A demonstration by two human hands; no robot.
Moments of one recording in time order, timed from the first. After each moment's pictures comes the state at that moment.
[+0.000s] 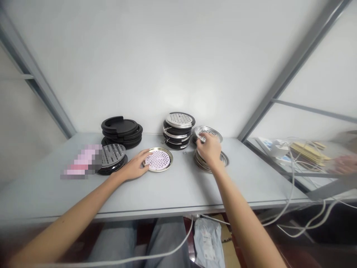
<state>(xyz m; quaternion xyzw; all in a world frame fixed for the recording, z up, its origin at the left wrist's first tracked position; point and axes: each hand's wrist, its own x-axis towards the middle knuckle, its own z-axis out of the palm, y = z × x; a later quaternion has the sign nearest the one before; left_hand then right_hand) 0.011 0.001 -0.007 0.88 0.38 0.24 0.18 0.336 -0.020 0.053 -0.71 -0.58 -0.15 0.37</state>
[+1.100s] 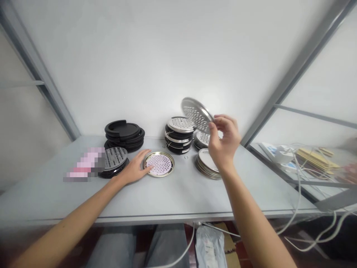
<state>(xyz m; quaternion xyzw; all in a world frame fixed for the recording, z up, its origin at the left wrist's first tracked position) 0.010 0.002 -0.008 0.85 0.38 0.33 0.15 0.306 -0.049 0.126 -0.43 -0.58 -0.18 0.67</state>
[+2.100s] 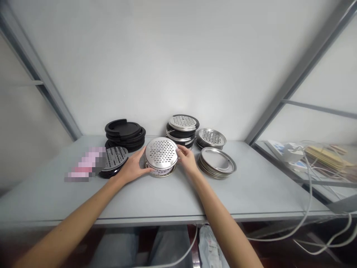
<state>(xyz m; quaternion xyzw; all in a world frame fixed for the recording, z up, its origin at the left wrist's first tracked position) 0.004 0.006 -0.006 0.83 0.43 0.33 0.12 0.255 -0.007 0.006 -0.46 -0.44 0.49 0.60</state>
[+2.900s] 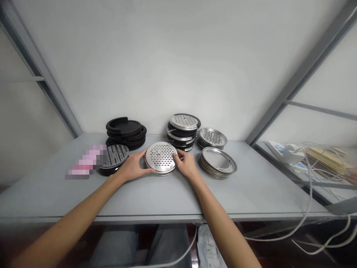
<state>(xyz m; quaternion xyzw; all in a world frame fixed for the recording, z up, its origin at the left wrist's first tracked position) 0.002 -0.002 0.006 0.84 0.43 0.30 0.15 0.259 -0.016 0.000 -0.56 -0.69 0.16 0.42</state>
